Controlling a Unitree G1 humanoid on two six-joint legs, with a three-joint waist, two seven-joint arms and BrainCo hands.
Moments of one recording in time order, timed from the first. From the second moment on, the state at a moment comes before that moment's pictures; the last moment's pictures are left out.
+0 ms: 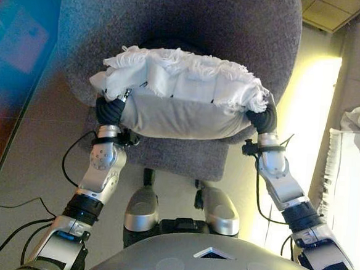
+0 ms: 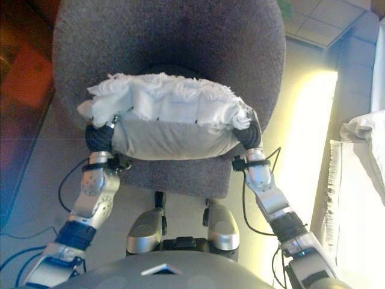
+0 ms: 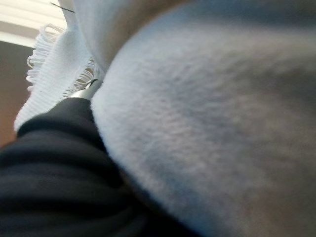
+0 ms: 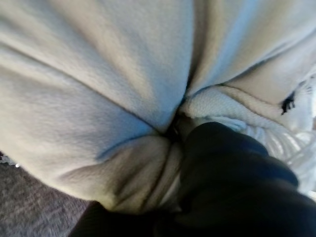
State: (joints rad) left arm -0.10 0.40 -0.28 0.14 -0.48 -0.42 0.37; right arm -0.16 -0.43 0.37 0.13 0.17 -0.32 -0.35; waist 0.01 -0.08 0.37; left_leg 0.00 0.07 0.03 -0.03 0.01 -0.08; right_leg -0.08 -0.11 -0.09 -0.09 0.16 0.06
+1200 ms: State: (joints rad) left arm -0.77 0.36 -0.21 0.77 -0.85 -0.48 0.40; right arm -0.91 -0.41 0.34 0.78 0.57 -0.22 -0.43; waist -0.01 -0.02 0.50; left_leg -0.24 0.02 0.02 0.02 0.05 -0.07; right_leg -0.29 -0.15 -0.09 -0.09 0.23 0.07
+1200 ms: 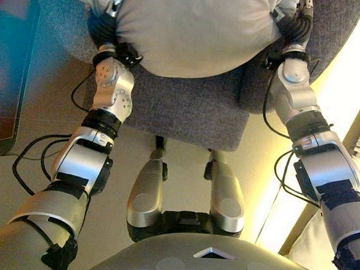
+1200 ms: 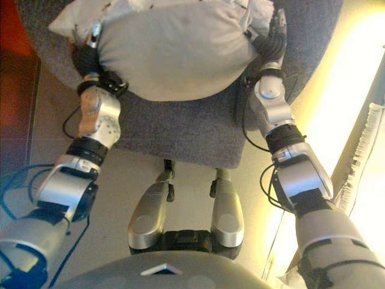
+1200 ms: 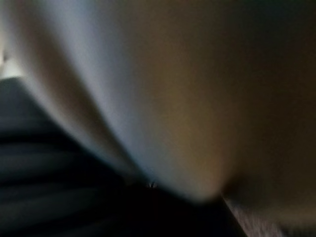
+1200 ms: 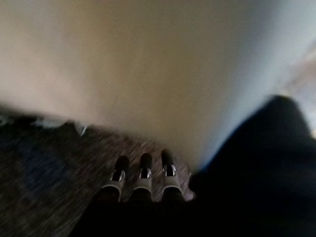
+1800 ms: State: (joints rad) left arm -0.36 0.36 0.07 0.82 -1.07 -0.44 0.54; right arm -0.75 -0.49 0.14 0.63 0.64 -0.25 -0.50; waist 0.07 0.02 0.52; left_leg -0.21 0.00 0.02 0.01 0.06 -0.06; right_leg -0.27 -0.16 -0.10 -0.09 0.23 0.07
